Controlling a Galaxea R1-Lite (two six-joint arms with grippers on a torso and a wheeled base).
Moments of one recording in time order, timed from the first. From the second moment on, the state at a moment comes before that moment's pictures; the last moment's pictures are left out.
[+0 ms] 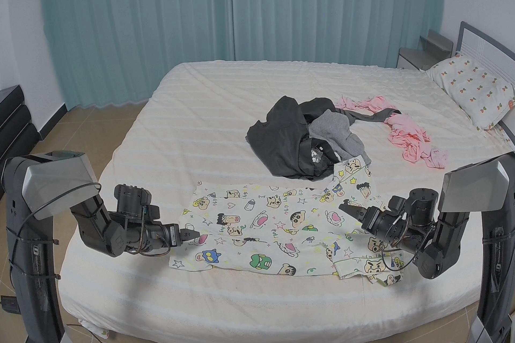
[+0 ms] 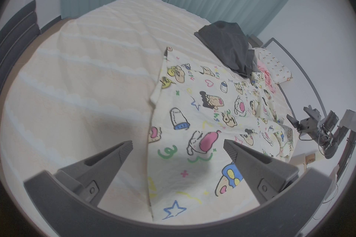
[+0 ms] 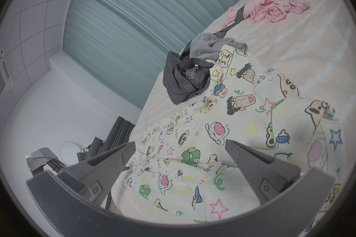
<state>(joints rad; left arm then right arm) -0.14 2.36 -0.79 -0.74 -0.31 -0.27 0.23 2.40 -0.52 -1.55 0.31 0.72</state>
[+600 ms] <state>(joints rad) -0.16 2.41 -0.83 -0.74 -0.31 -0.28 0.23 2.41 -0.52 -1.55 0.31 0.72</state>
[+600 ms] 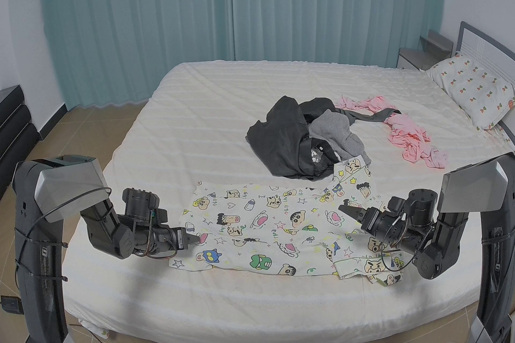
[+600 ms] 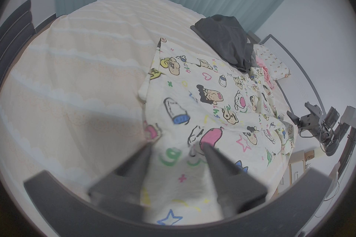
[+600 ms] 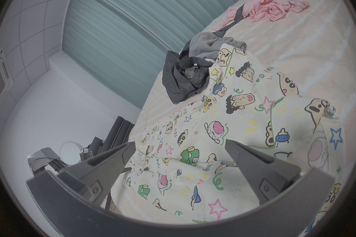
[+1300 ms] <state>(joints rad) -0.16 2.30 -0.68 -0.74 -0.30 -0.27 0.23 2.43 -0.52 -1.55 0.31 0.70</state>
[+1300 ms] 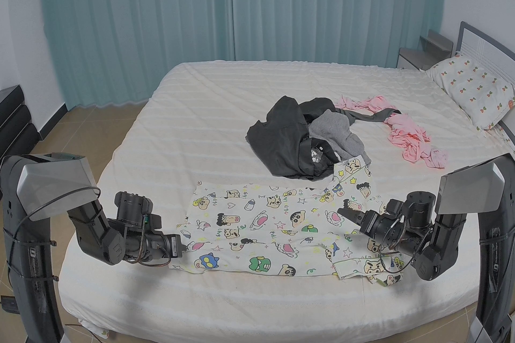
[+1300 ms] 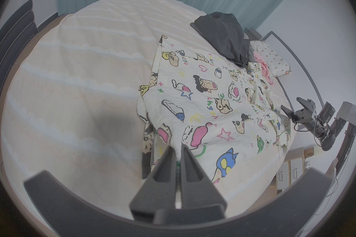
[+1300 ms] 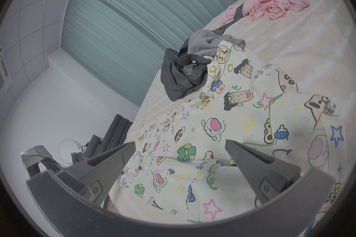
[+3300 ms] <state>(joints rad) -0.15 2.30 -0.73 -0.60 -0.28 -0.21 0.23 2.46 -0.51 -1.55 0.32 0.66</state>
